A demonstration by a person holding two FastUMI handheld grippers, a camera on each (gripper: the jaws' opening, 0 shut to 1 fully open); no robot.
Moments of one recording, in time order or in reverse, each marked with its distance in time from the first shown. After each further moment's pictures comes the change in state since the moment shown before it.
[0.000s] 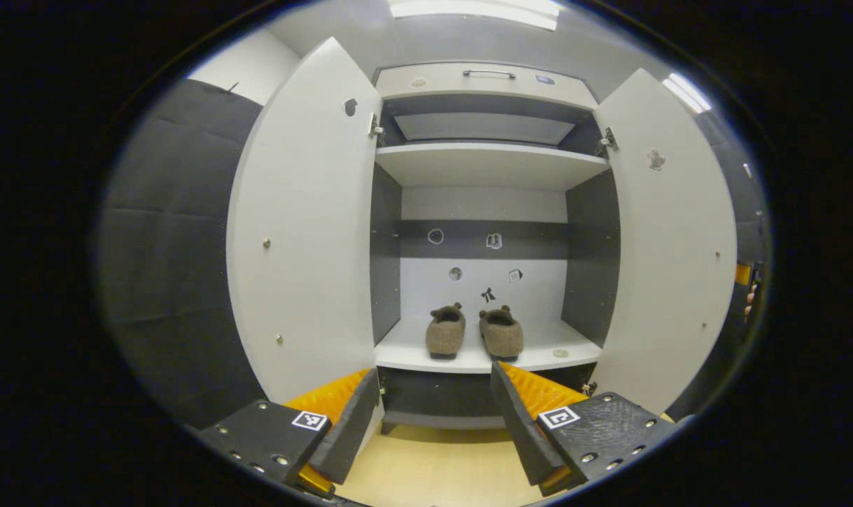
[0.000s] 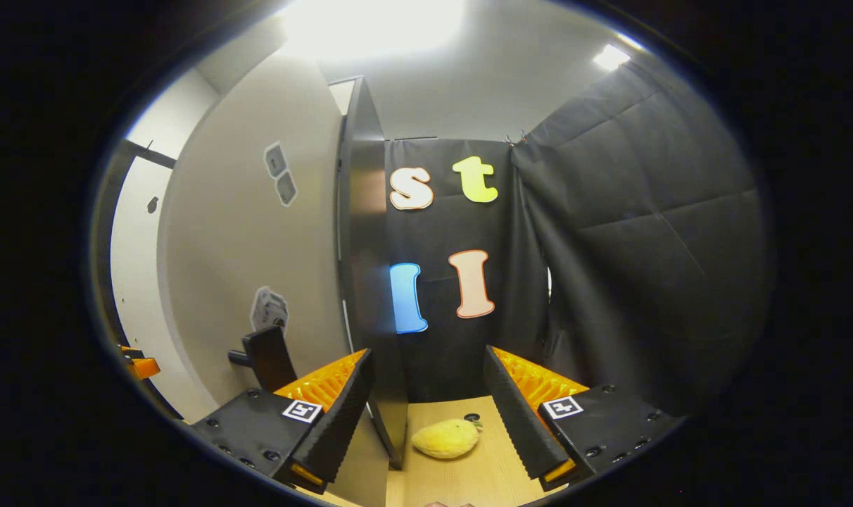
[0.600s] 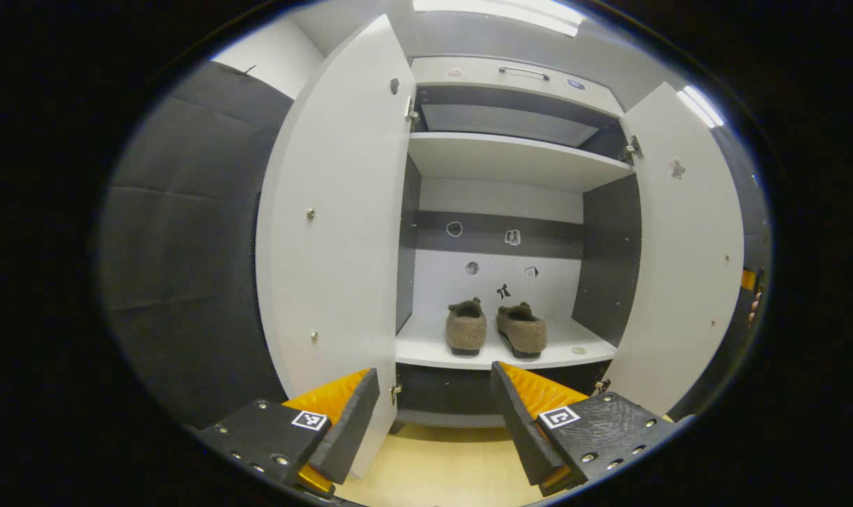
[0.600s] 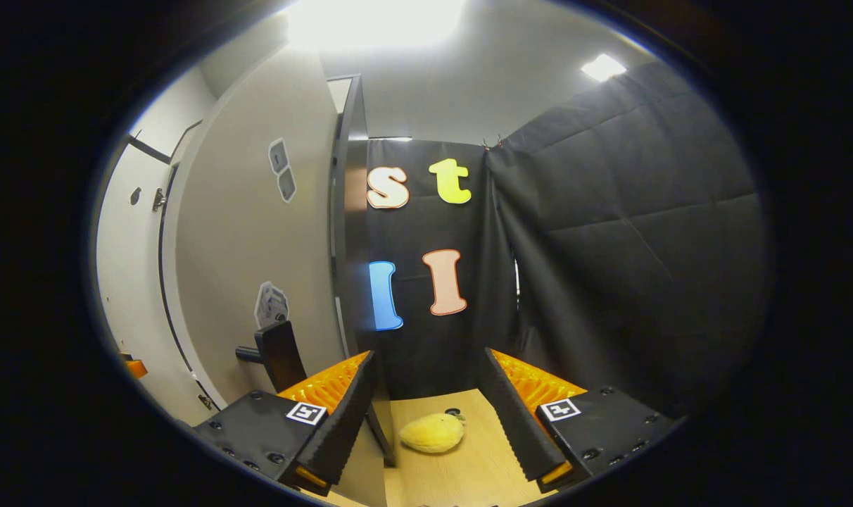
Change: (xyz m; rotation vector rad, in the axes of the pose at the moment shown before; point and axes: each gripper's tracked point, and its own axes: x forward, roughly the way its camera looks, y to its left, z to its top) left arm 0.017 0.056 -0.016 -0.064 0.017 -0.027; right arm -0.016 0.011 0.000 0.000 0.013 -0.140
